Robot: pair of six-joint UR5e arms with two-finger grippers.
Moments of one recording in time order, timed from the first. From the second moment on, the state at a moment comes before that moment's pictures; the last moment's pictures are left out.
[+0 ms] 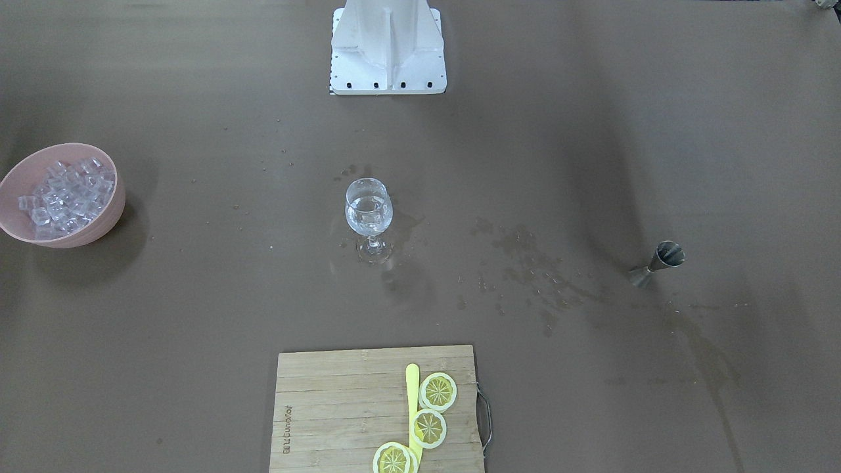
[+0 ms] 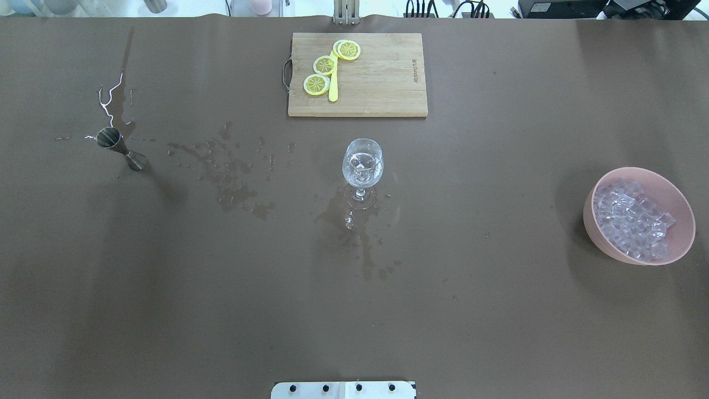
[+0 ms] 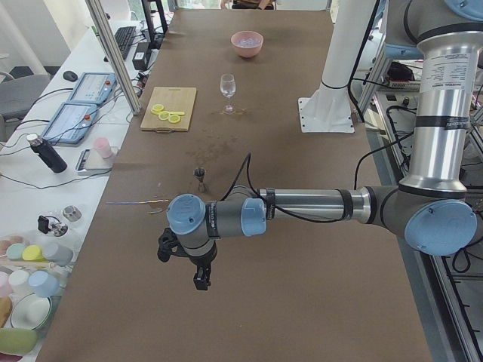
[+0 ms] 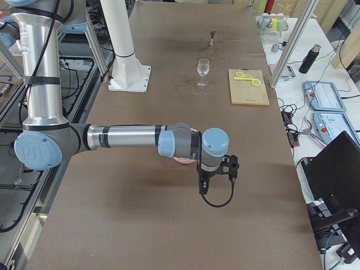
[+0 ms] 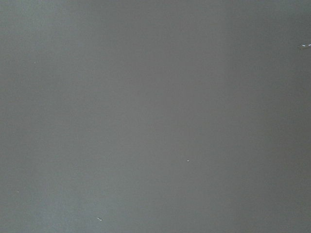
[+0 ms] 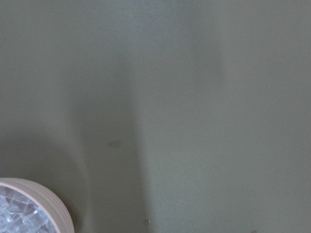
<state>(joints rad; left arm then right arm) -1.62 -1.60 -1.54 -1.47 -2.32 0.17 1.60 -1.56 1.64 -1.68 2.39 0.05</state>
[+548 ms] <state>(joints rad) -1.62 -1.60 -1.54 -1.47 -2.32 0.17 1.60 -1.55 1.64 -1.68 2.39 0.05</state>
